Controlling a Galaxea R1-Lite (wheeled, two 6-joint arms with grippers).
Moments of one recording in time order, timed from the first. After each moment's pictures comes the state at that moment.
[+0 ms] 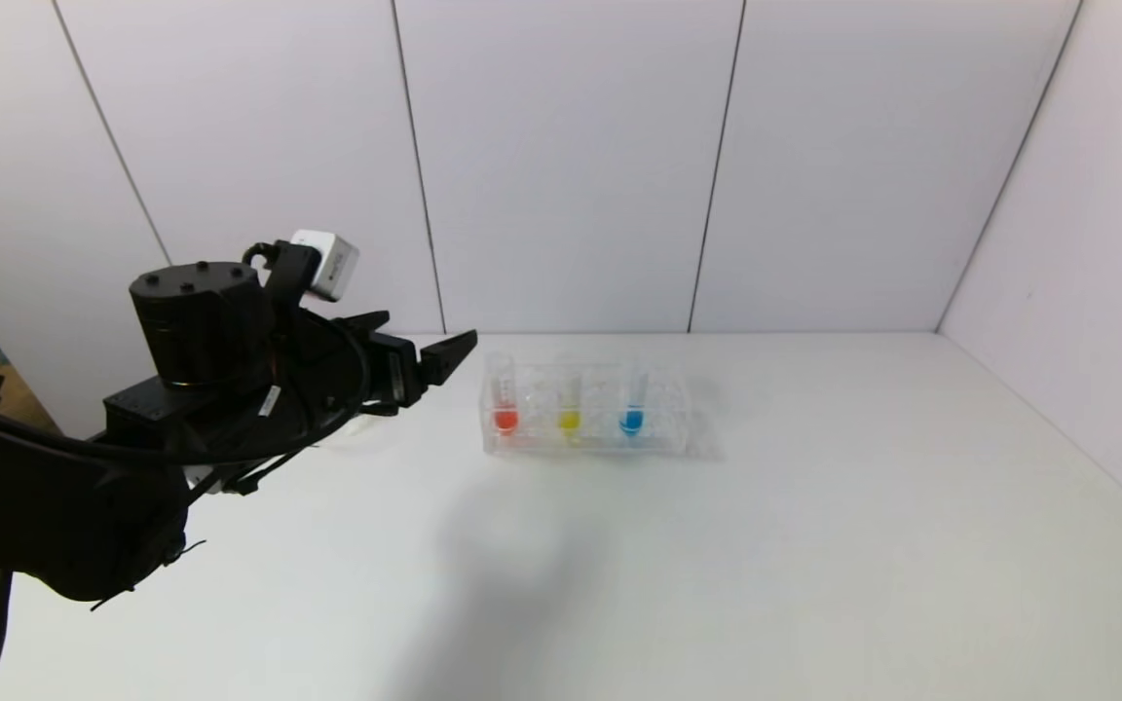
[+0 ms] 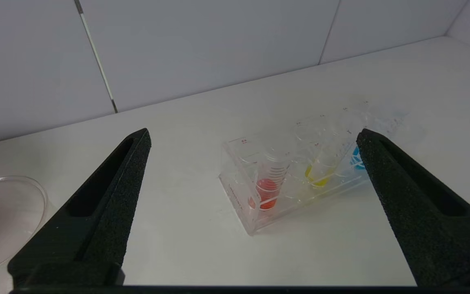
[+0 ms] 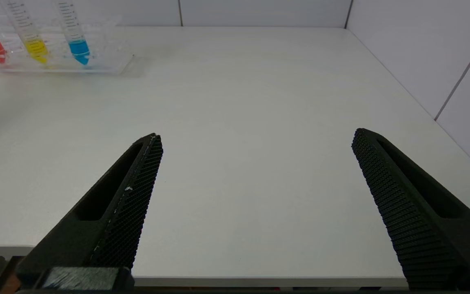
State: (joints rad) left arm -0.38 1.75 -0.73 -0.98 -0.10 -0.06; right arm 0.00 0.00 0.00 0.00 0.00 0.00
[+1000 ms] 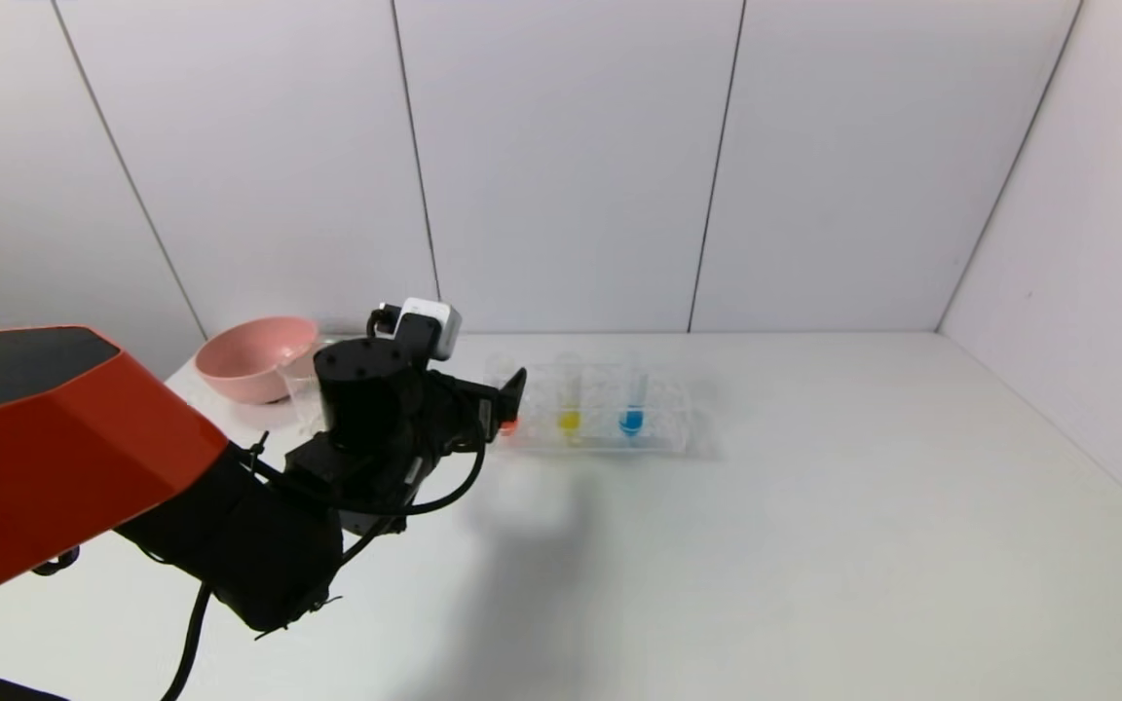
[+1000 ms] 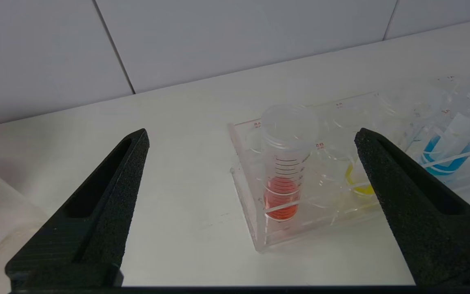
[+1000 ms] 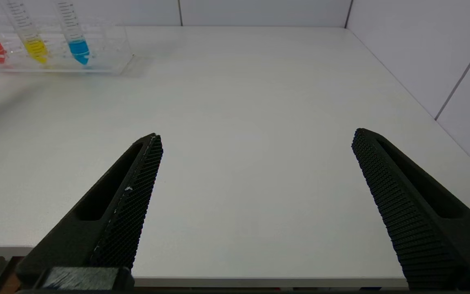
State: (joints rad) left arm -0.55 2.02 -0.76 -1.23 0.28 0.02; right arm 0.00 0.00 0.00 0.00 0.00 0.00
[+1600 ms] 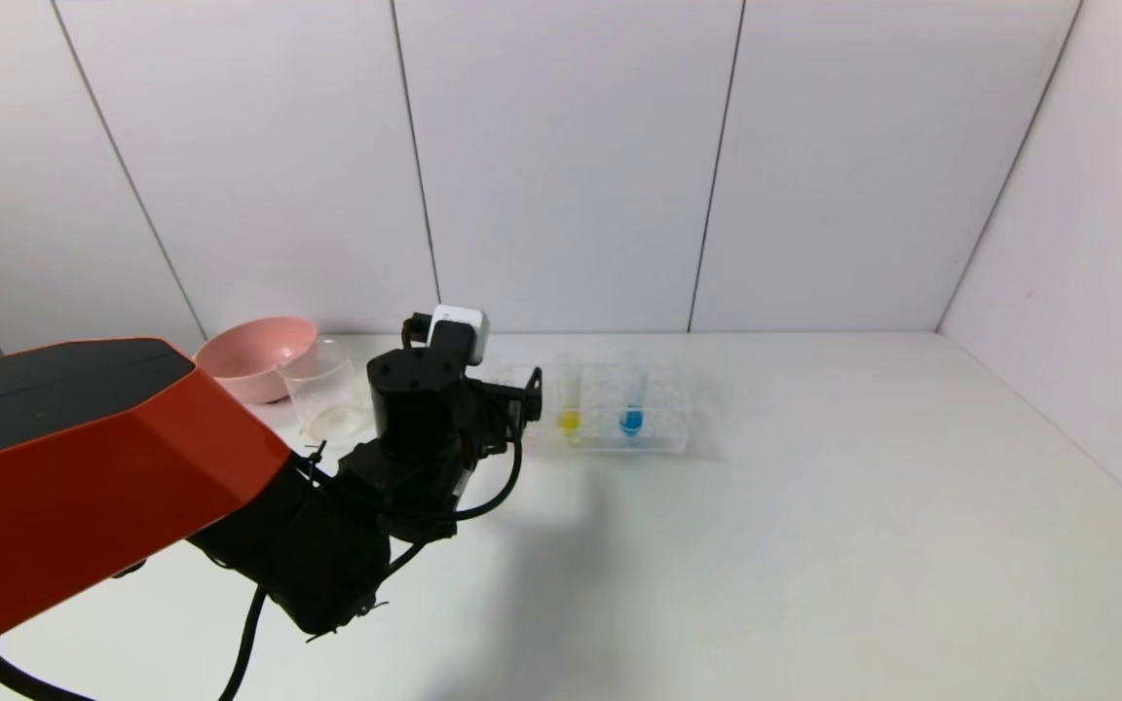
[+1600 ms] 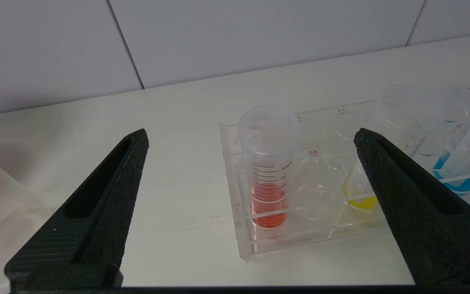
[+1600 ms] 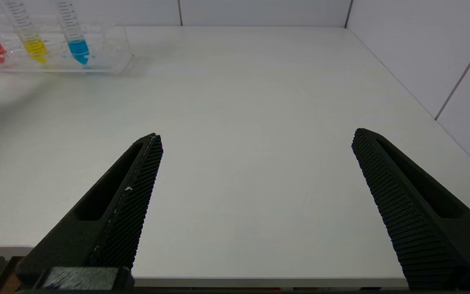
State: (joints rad) left arm -0.63 2.09 -0.83 -1.23 0.46 0.01; right arm 0.00 0.00 0.00 0.00 0.00 0.00
